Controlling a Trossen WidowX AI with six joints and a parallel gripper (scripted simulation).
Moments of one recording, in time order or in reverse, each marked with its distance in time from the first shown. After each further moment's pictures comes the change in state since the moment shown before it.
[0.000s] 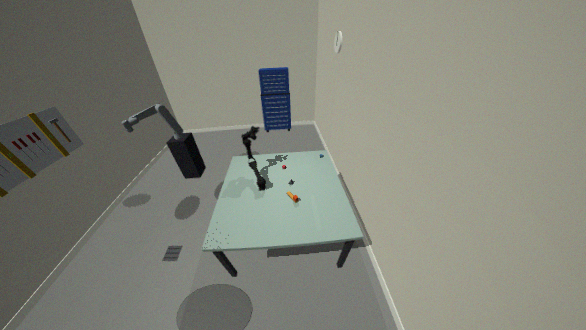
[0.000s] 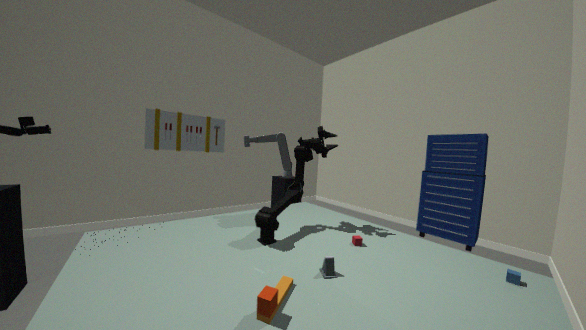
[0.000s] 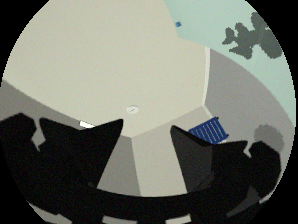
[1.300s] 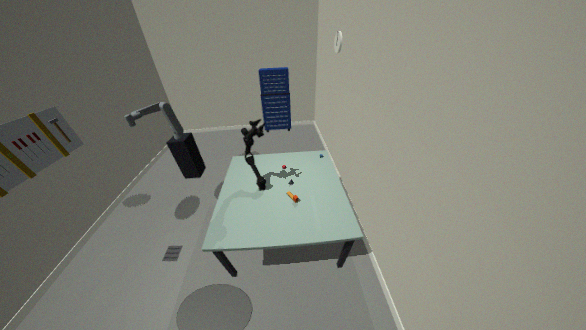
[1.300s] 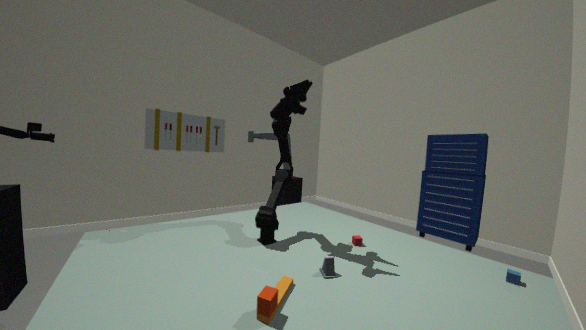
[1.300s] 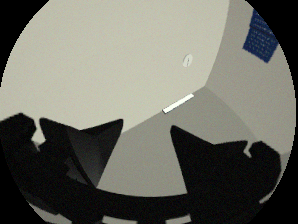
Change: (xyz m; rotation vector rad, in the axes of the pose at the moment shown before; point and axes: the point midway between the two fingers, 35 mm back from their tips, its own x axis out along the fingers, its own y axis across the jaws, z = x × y) arm -0.076 0.352 0.089 1.055 0.438 0.389
